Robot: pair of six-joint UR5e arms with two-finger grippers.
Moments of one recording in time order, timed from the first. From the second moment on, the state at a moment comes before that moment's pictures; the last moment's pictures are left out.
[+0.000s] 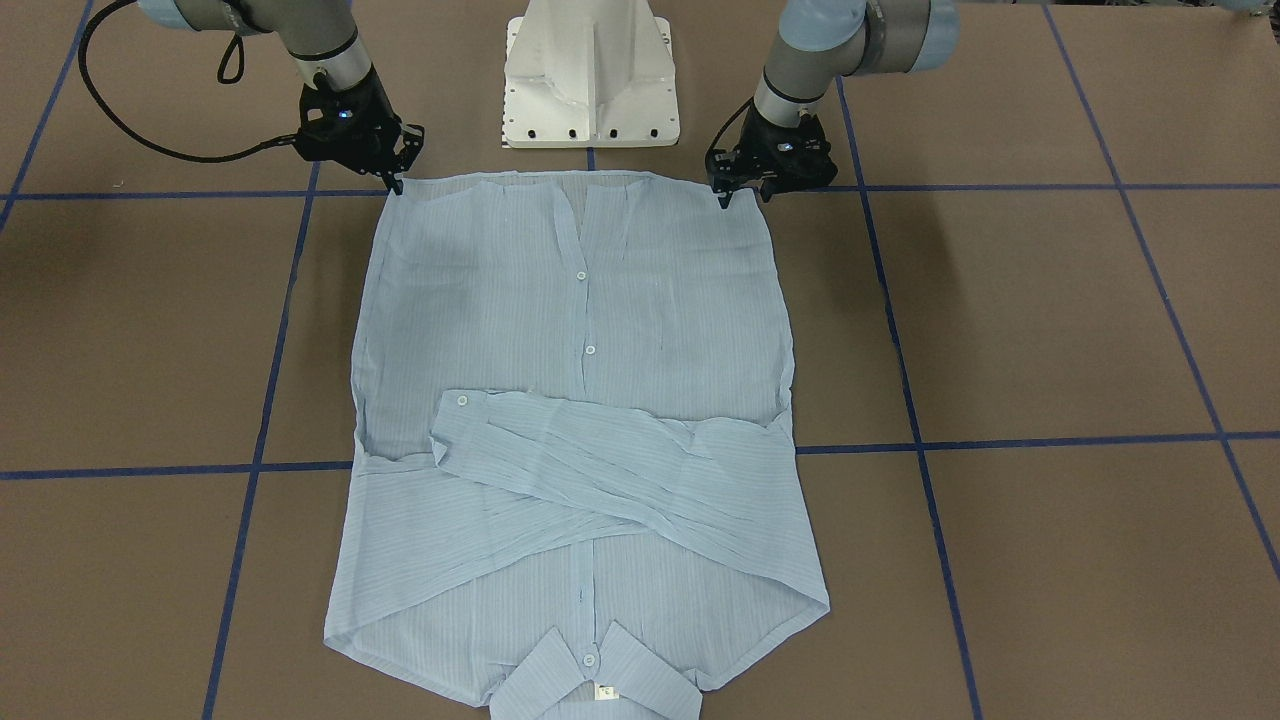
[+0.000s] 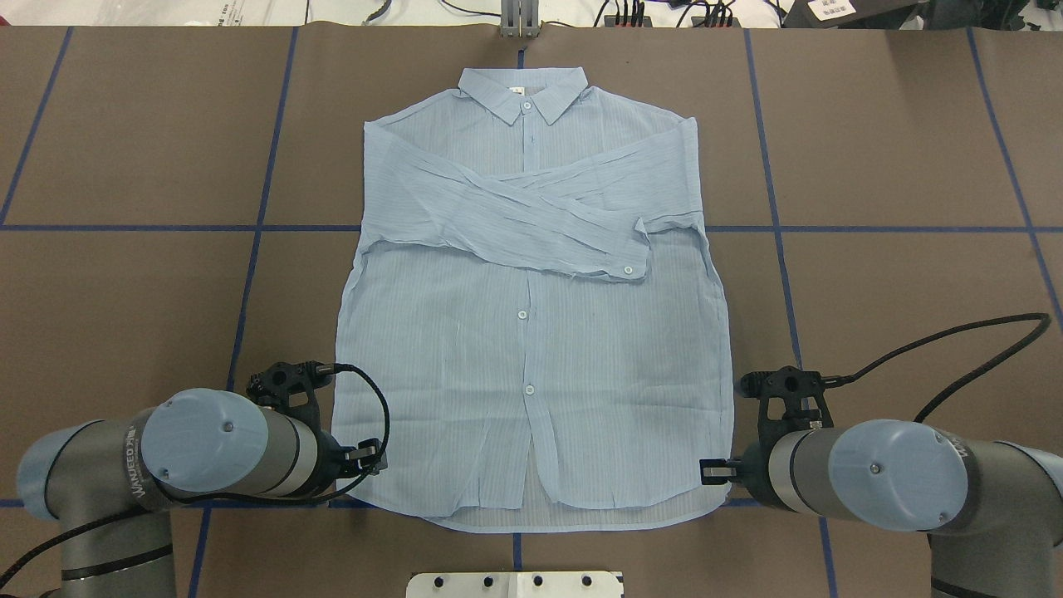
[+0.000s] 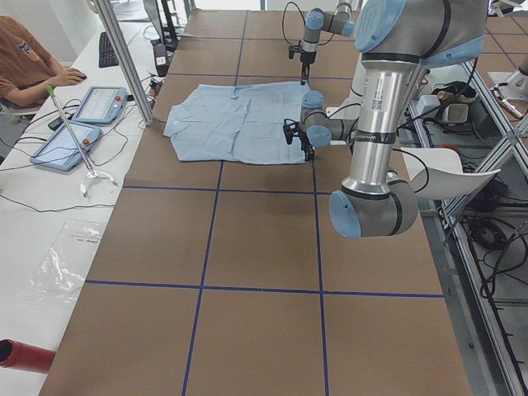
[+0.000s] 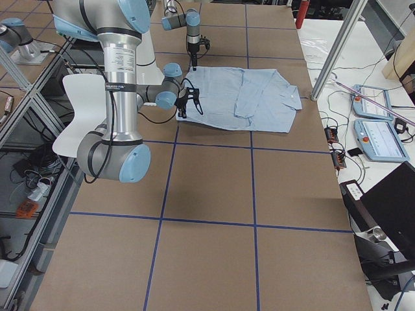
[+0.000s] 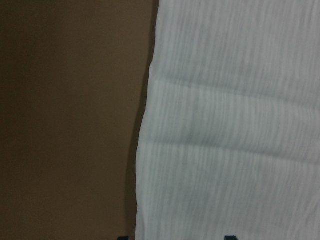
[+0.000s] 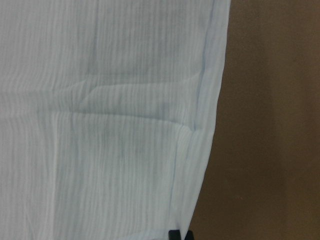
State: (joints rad) left arm -0.28 -1.78 -1.98 -1.83 -1.78 -1.62; right arm 0.23 -1.57 2.15 -1.30 1.66 1.41
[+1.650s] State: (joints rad) left arm -0.28 -1.79 -1.97 -1.79 -1.77 -1.61; right arm 0.25 -1.57 2.15 -1.30 1.66 1.41
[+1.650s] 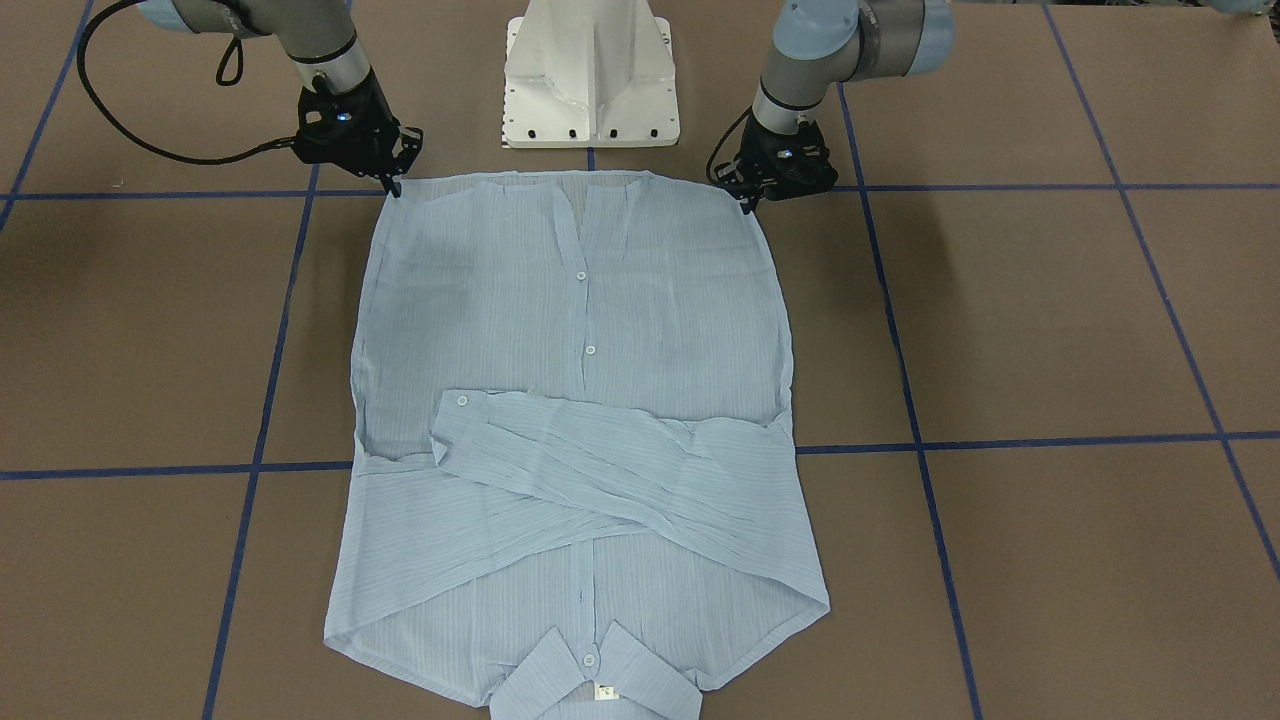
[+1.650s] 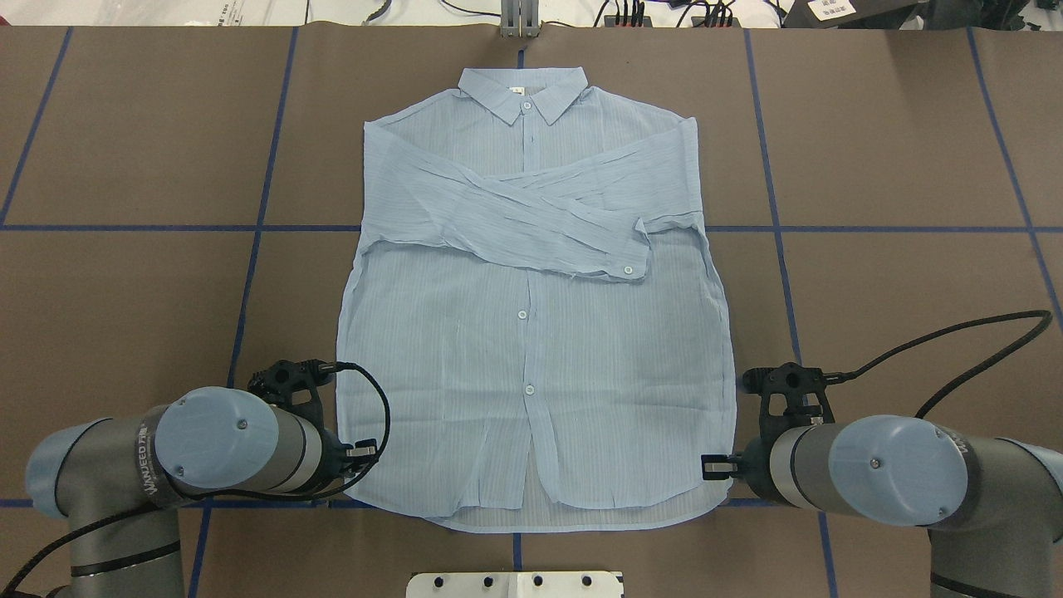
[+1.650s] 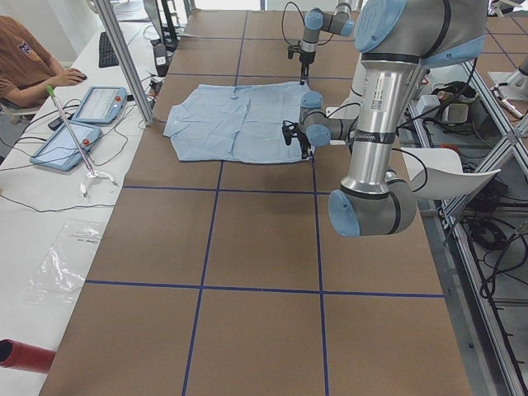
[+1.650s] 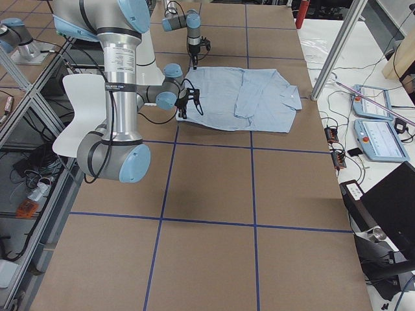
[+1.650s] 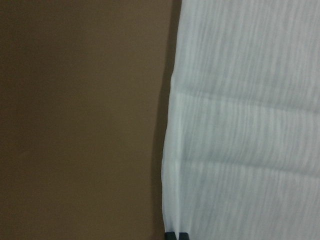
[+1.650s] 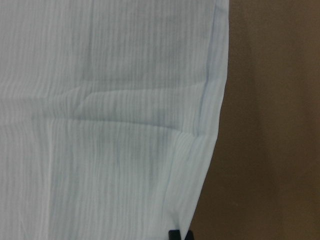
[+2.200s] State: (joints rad) left arm -0.30 -1.79 -2.01 -1.79 -1.77 -1.53; right arm 0.32 -1.56 2.15 -1.30 1.70 1.40
